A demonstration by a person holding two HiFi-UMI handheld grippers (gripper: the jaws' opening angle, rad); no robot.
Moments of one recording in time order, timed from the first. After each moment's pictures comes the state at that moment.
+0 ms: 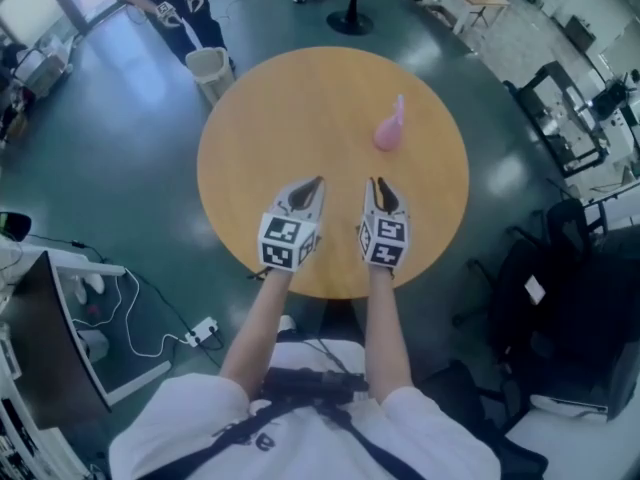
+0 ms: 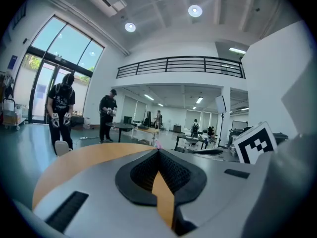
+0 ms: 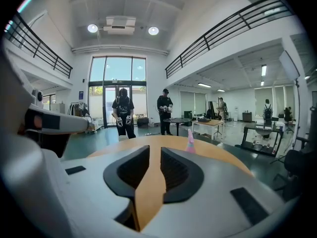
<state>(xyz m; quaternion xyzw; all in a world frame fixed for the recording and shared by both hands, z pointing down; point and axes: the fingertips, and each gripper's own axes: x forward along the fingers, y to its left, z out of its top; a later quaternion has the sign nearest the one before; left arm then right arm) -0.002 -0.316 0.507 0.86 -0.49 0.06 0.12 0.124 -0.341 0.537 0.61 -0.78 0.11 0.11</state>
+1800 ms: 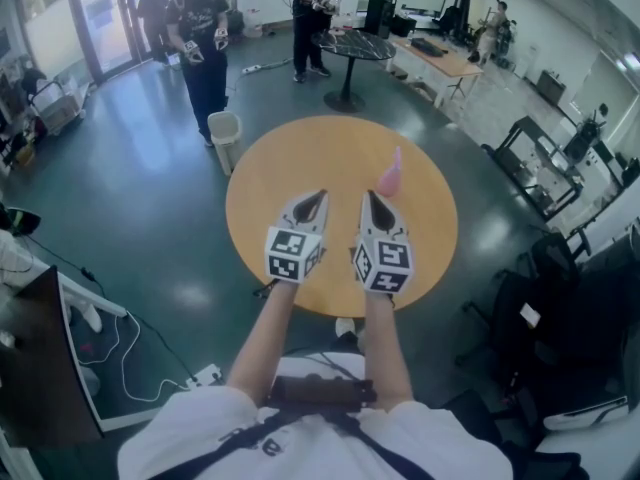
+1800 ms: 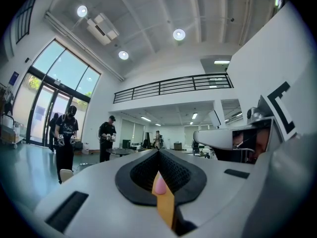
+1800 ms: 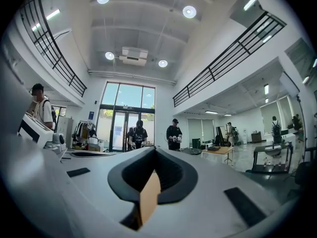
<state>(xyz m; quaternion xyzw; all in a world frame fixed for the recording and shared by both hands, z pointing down) -0.053 -0.266 0.396 0.87 -0.50 -0.02 0.01 0.037 -0.248 0.356 0.58 -0.81 -0.01 -0.02</state>
